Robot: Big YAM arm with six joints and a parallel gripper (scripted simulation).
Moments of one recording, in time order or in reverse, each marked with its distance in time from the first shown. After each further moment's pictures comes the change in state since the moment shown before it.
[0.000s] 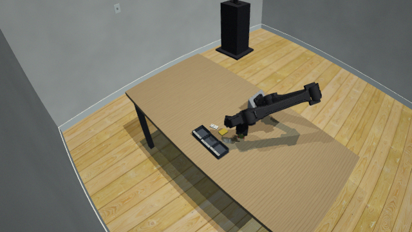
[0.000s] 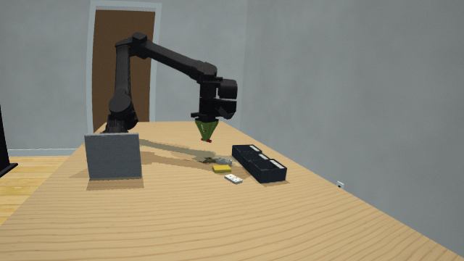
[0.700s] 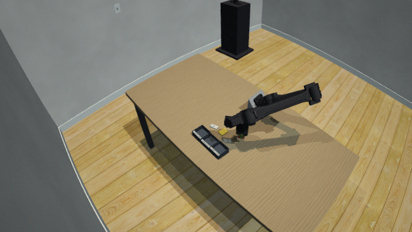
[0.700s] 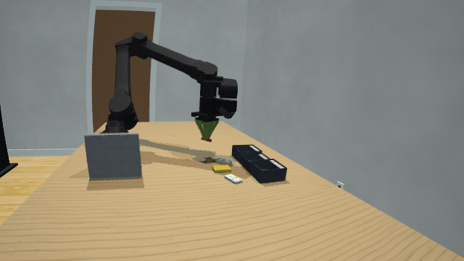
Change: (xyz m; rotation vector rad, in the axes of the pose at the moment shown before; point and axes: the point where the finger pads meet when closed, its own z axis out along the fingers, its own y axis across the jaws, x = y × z) arm 0.001 0.002 -0.002 0.003 0.003 -0.017
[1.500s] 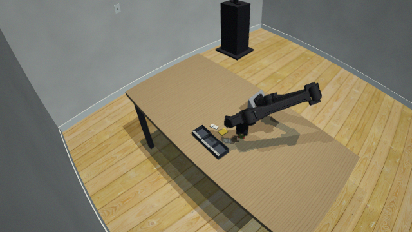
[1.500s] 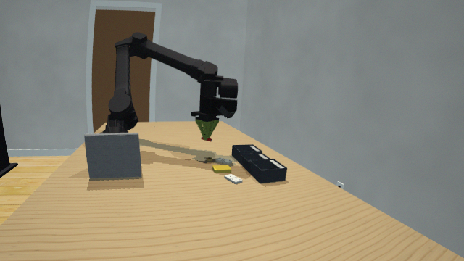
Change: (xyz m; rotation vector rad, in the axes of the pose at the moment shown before) arm 0.000 0.000 -0.001 0.000 0.000 -0.002
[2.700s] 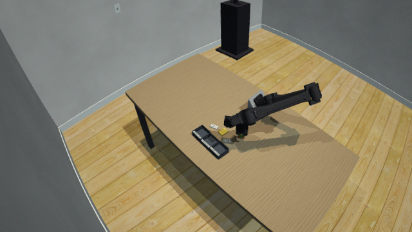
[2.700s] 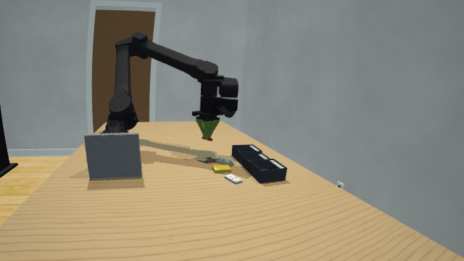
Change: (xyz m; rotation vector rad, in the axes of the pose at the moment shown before) arm -0.001 0.002 -0.002 -0.003 -0.003 -0.005
